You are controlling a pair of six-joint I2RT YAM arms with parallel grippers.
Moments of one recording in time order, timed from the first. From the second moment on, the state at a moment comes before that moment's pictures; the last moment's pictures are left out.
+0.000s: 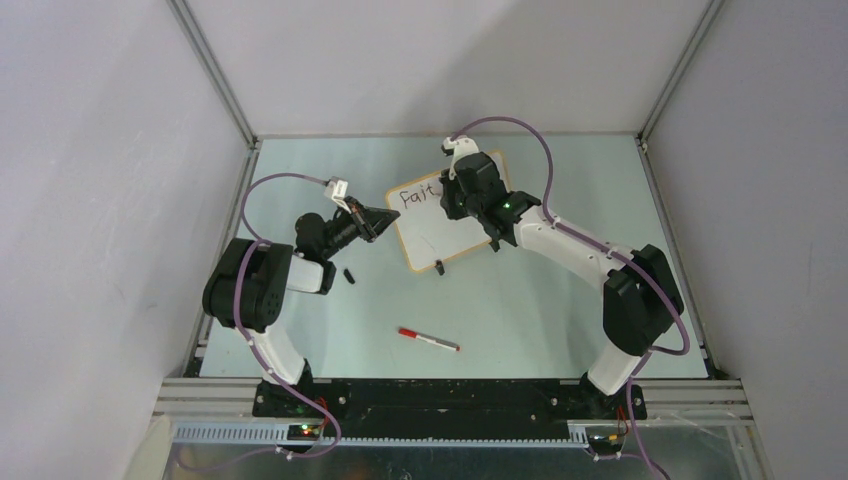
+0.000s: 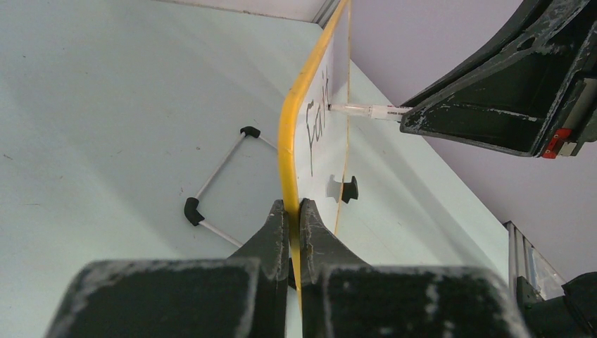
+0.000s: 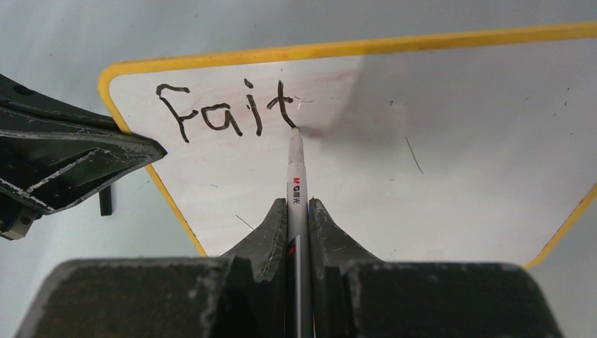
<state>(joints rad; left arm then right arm) -0.17 1.76 0.55 1.28 0.68 -0.63 0.69 1.70 1.37 -0.20 0.14 0.24</state>
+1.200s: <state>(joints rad) -0.17 1.76 0.55 1.28 0.67 -0.63 0.66 1.69 1.37 -0.20 0.09 0.25</state>
